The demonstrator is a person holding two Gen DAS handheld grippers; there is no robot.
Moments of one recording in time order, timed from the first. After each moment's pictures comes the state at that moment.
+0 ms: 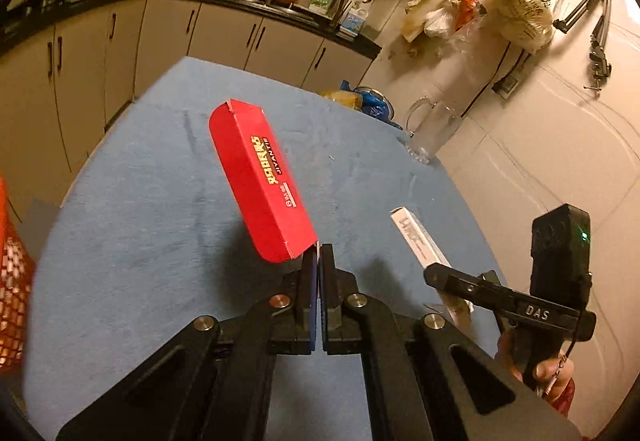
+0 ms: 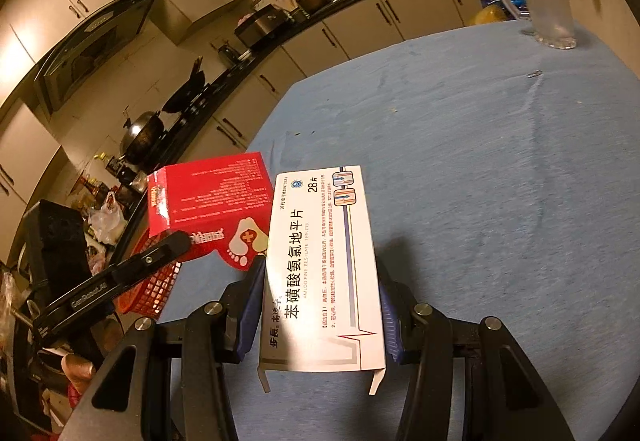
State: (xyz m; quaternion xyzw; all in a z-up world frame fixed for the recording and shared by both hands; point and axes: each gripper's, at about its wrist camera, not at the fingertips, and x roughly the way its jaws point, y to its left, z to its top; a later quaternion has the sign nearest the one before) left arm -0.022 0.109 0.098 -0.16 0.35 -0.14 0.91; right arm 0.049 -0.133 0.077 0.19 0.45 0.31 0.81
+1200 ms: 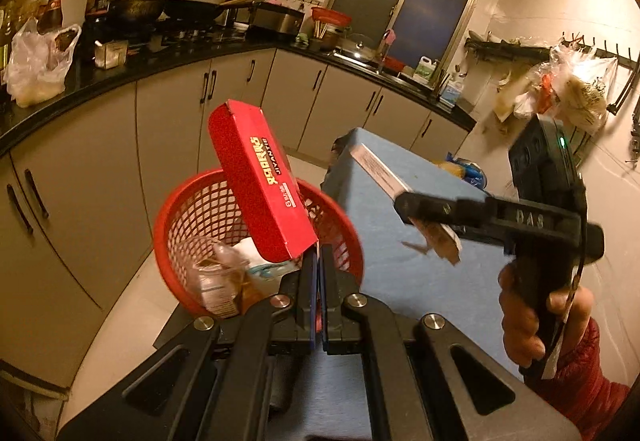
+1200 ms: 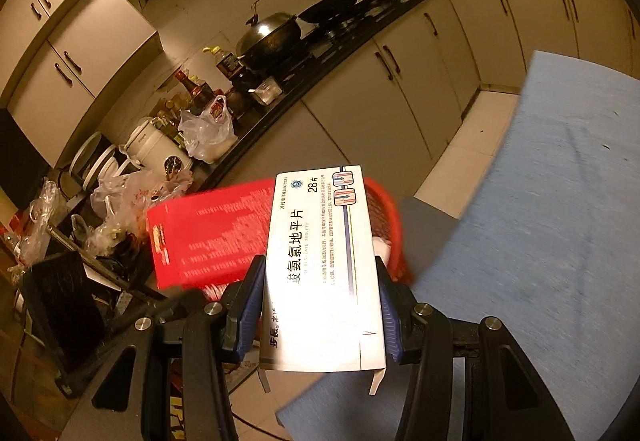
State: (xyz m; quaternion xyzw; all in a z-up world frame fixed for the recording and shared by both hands) left arm -0.197 0.352 0.139 -0.18 0.29 0.04 0.94; right arm 0.013 0.191 0.139 0.09 0.46 0.51 0.72
